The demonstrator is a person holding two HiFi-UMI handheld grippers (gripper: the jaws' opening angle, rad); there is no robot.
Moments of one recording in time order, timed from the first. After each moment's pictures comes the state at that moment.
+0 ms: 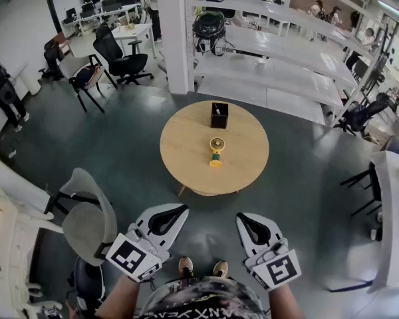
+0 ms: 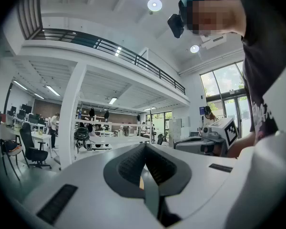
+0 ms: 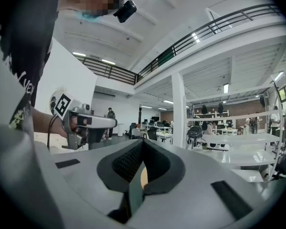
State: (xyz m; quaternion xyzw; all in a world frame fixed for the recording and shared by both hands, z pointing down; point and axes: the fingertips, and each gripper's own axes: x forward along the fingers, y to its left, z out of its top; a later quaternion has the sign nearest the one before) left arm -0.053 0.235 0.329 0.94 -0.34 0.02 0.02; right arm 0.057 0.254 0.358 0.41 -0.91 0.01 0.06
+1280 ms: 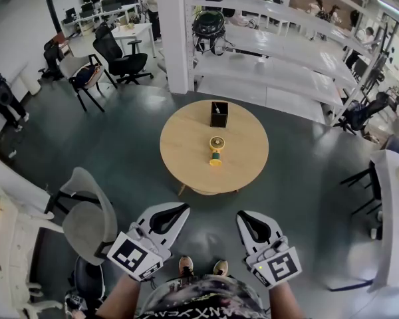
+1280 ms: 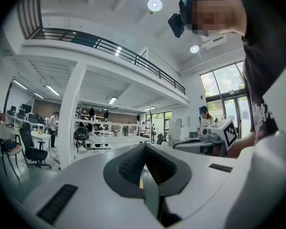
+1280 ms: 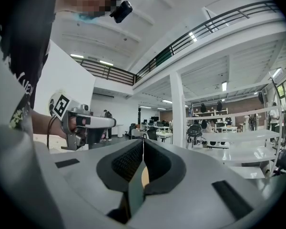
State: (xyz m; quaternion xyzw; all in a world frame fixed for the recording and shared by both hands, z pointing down) left arm -0.050 0.235 0.331 0.94 -0.34 0.02 0.02; right arm 0.062 0.252 0.364 0.42 -0.91 0.03 0.05
